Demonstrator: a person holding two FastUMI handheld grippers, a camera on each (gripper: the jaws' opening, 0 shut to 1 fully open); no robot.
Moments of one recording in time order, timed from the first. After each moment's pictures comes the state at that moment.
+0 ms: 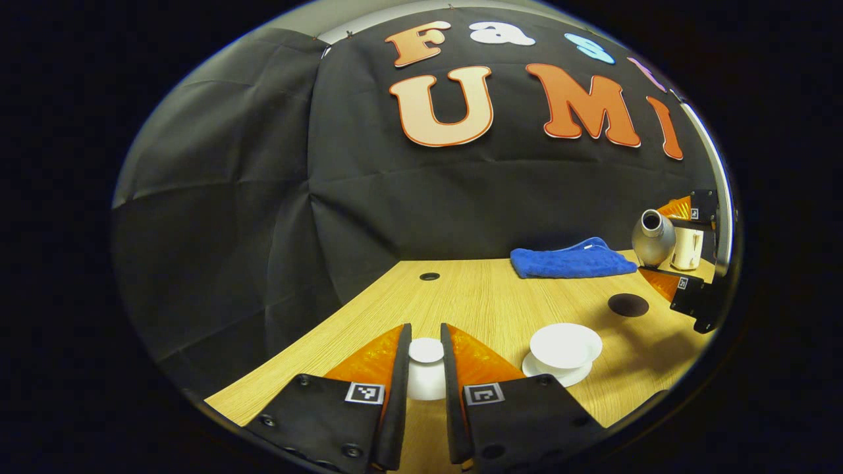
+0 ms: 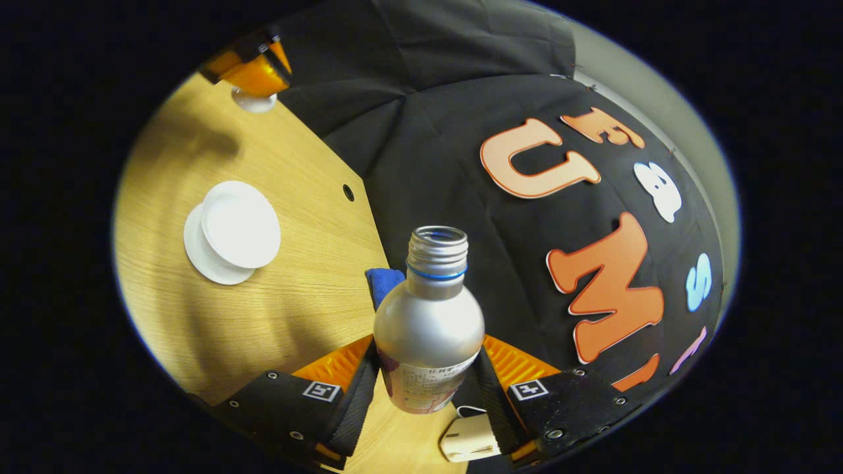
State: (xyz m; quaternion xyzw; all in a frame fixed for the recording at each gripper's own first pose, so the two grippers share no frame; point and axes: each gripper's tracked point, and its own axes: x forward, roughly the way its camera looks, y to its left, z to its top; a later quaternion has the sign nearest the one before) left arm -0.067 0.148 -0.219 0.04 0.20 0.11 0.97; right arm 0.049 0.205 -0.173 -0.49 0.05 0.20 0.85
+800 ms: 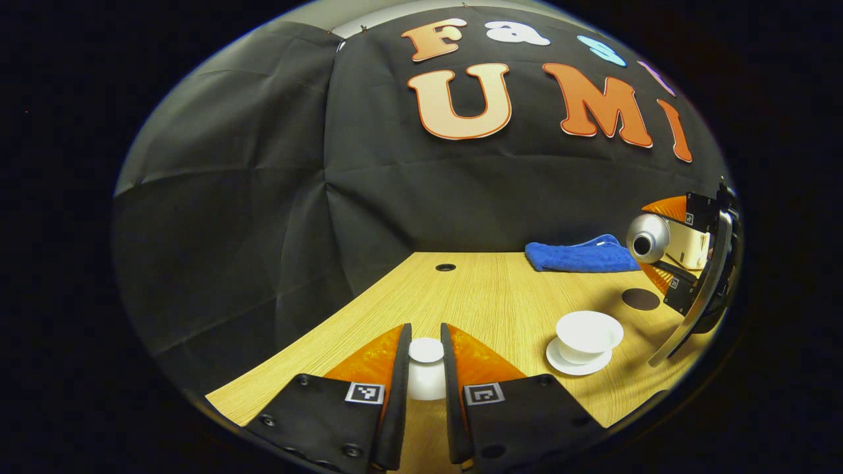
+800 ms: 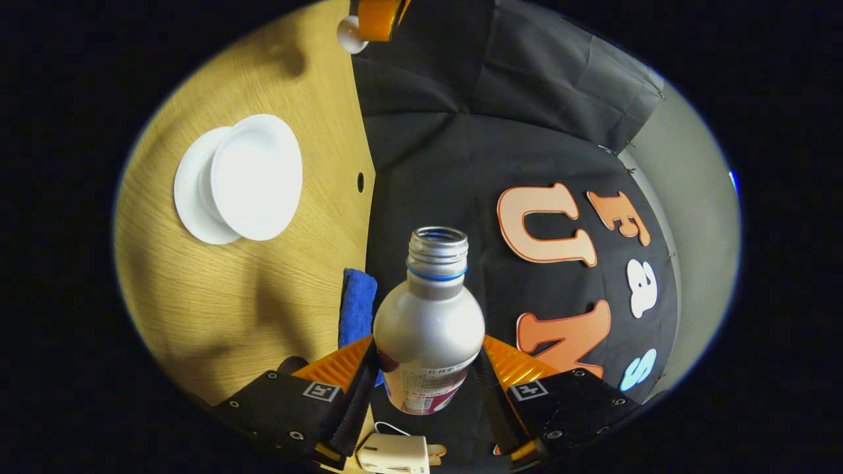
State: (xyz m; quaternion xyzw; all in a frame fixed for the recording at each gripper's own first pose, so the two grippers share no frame) left arm -0.081 0.173 -0.232 0.03 0.21 0.13 0.97; right arm 0.049 0.228 -0.172 -0.64 -0.06 0.17 0.75
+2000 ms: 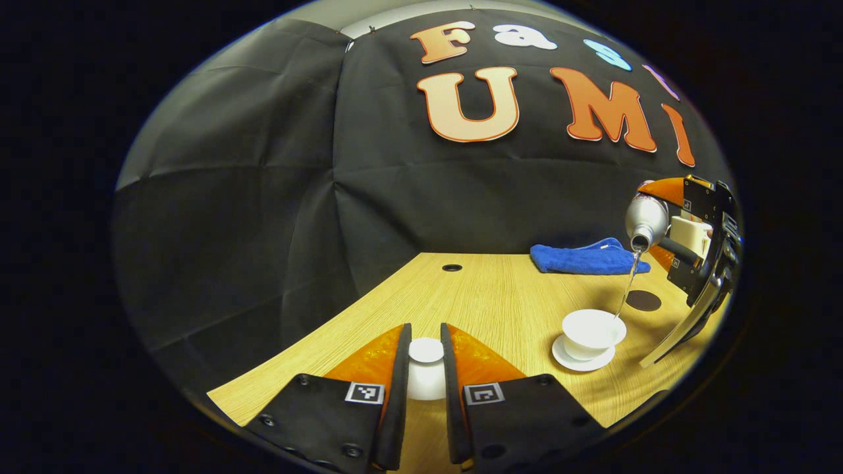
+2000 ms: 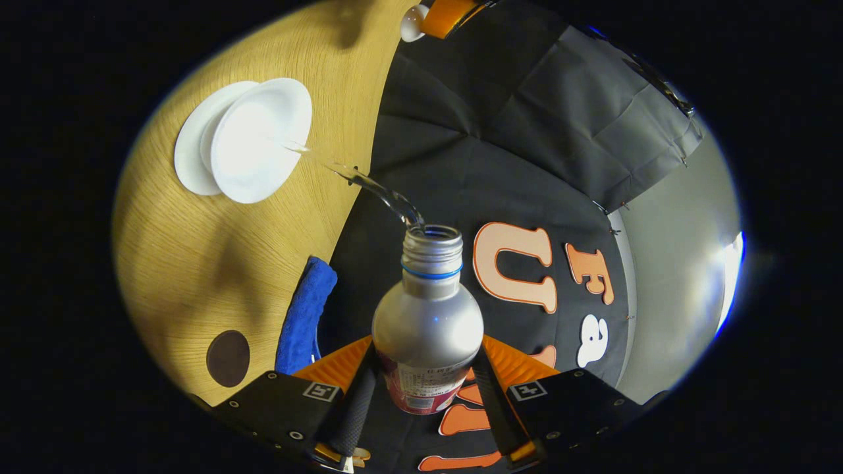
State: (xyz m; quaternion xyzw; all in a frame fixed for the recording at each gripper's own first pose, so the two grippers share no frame) left arm -0.096 0.181 -0.225 0.02 0.21 0.14 0.97; right arm 0.059 0.233 -0.138 -0.72 -0.15 0.14 0.67
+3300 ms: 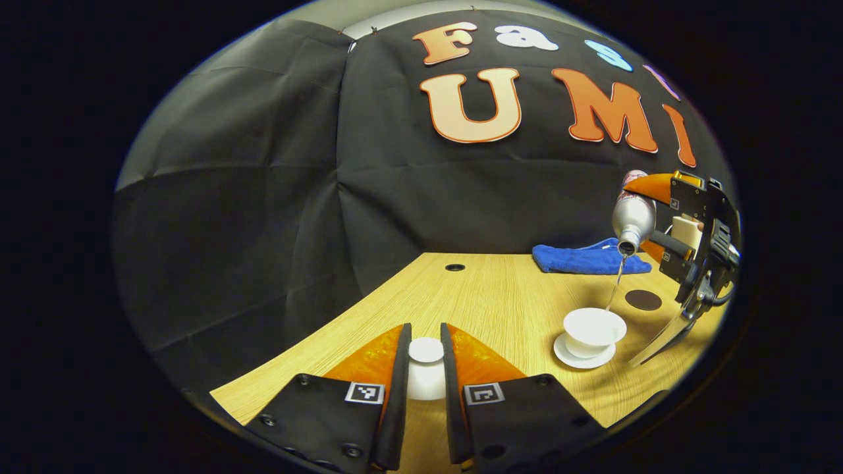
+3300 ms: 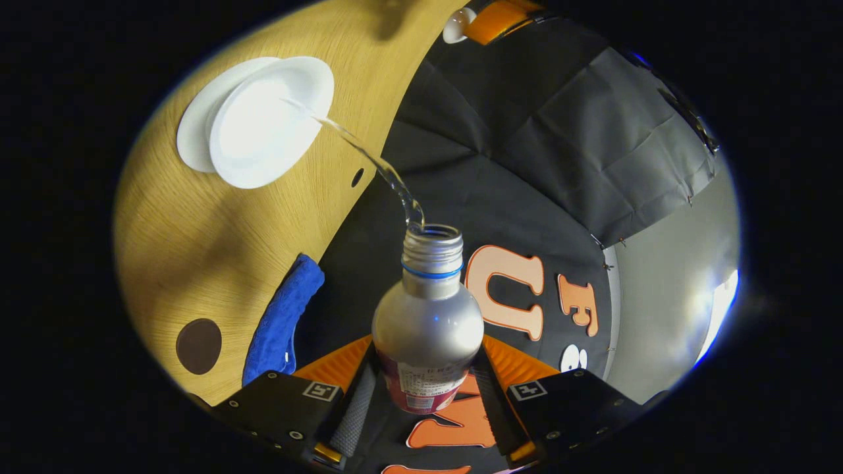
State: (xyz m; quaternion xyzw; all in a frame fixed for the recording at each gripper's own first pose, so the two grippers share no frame) left arm -0.099 0.181 -0.225 0.02 0.20 0.15 0.97; right arm 0.064 0.254 -0.139 -0.75 -0.20 0.15 0.61
